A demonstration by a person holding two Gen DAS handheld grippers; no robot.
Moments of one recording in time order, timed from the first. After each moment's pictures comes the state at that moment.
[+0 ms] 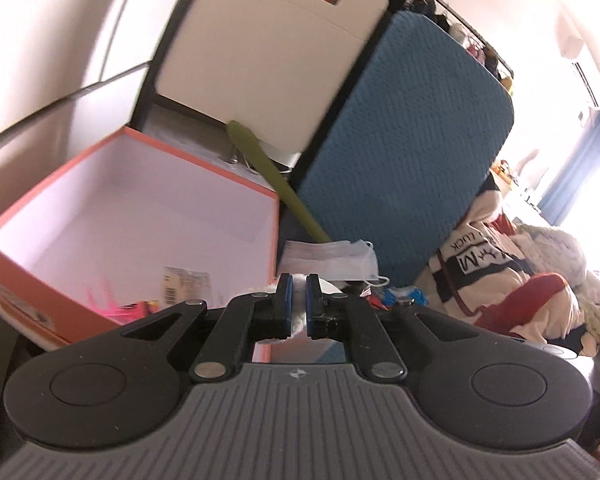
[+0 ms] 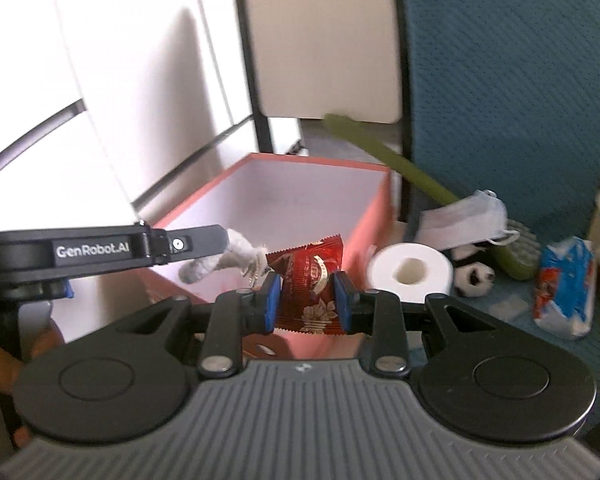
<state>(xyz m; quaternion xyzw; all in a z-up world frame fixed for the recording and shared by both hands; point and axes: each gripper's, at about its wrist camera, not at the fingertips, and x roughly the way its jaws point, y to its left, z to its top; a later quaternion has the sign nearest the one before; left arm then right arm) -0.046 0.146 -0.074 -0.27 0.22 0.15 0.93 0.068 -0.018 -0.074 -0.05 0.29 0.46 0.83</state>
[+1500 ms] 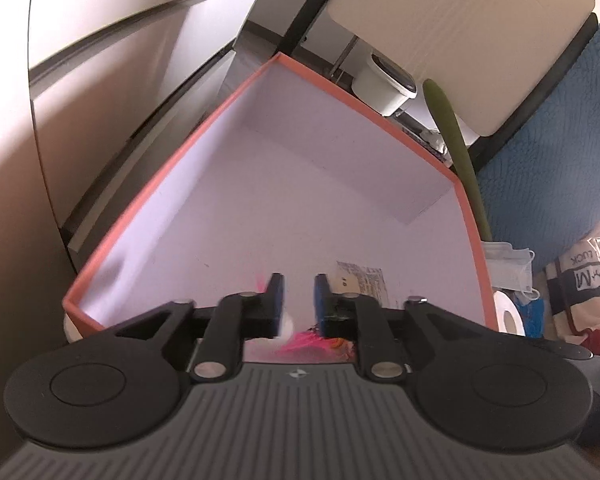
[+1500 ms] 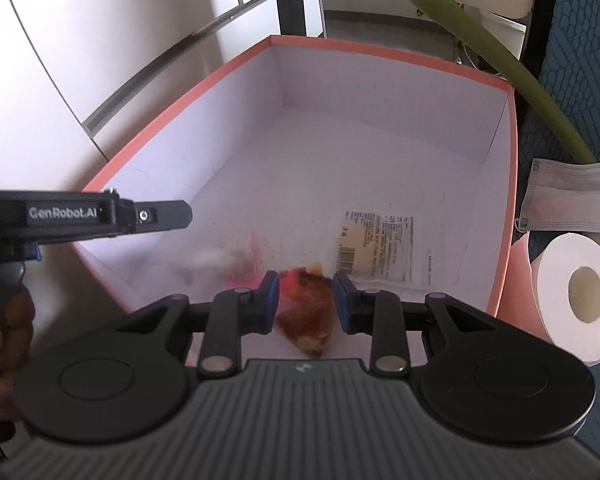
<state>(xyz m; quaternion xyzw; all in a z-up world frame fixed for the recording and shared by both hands) -0.027 0.351 -0.180 -0.34 0.32 0.21 0.86 0.110 0.172 -0.163 -0.14 0.41 0.44 0.78</state>
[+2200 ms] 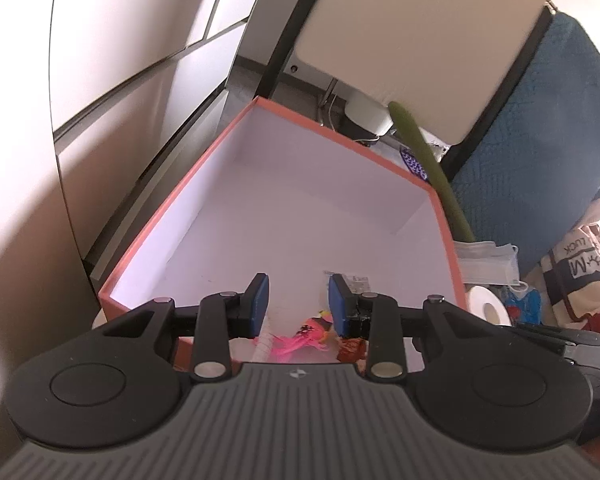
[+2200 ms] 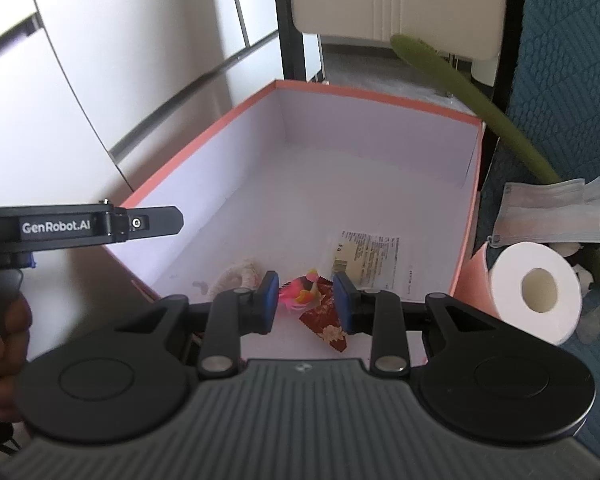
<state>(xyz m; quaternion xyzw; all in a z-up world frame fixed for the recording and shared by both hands) -0.052 0.306 -0.130 -0.29 0.30 0.22 0.88 0.087 0.134 -0.125 -0.12 0.37 0.45 0.80</state>
